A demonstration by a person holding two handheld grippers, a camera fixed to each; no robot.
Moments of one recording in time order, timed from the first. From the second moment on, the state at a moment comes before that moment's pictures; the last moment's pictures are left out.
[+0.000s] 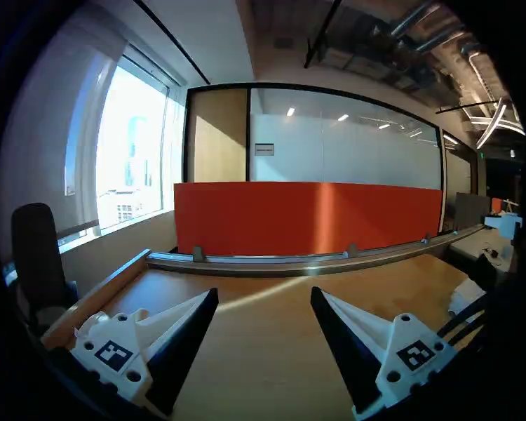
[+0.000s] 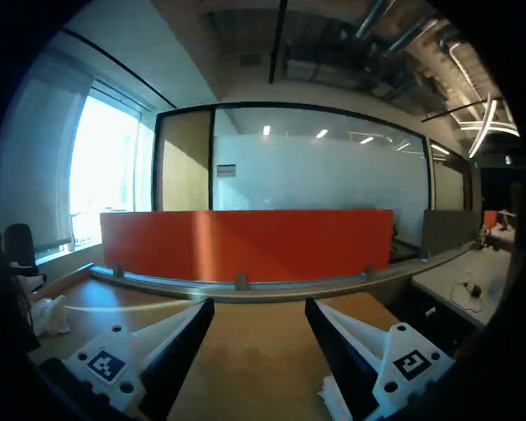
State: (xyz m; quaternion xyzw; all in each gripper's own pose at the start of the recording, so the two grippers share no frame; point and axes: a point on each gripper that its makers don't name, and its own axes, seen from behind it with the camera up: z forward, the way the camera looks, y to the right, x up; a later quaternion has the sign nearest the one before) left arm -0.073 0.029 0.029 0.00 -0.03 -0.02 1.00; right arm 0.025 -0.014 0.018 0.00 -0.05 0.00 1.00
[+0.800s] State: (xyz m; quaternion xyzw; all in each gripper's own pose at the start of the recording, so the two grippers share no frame) left arm -0.070 0.018 0.025 0.01 0.00 0.00 1.00; right arm 0.046 -0.039 0.006 0.01 -0.07 0.03 1.00
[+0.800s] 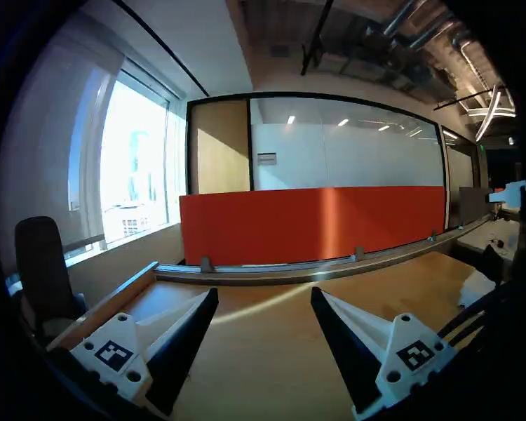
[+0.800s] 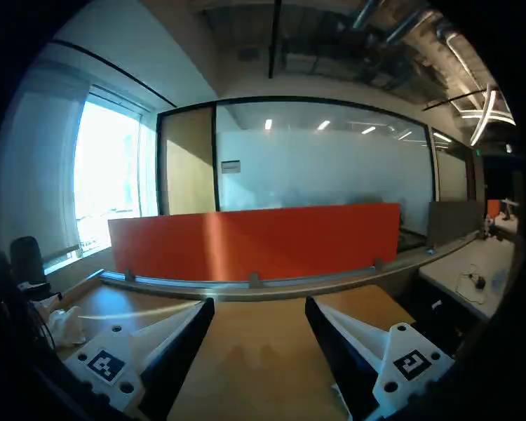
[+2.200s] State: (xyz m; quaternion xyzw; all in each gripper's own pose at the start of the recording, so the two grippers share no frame) left arm -0.208 0.004 0.017 0.03 0.04 -0.01 1.00; right arm -0.041 -0.068 -0.011 0.02 -0.06 0.00 1.00
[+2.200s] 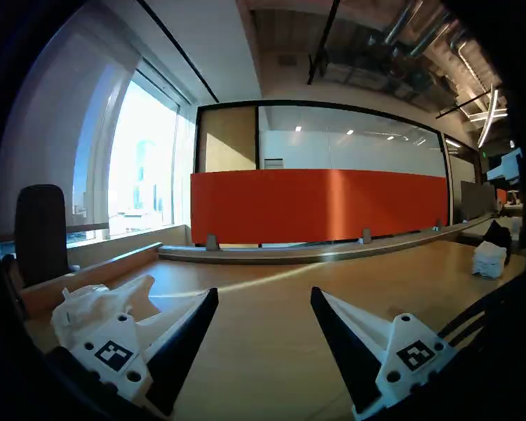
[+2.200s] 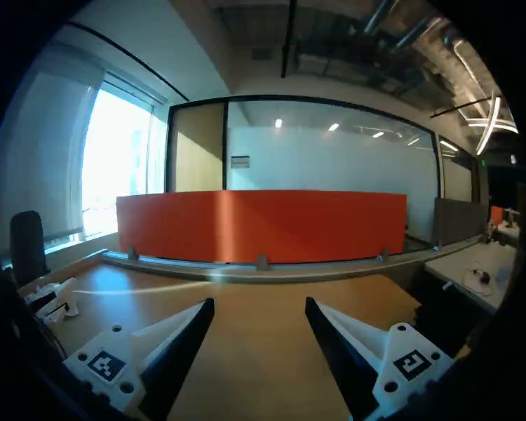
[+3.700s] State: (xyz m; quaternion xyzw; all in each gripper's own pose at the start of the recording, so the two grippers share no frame) left arm -0.227 0.003 0.024 0.02 0.04 -0.02 1.00; right arm -0.037 -0.056 -0.006 0.02 -0.04 -0.01 1.00
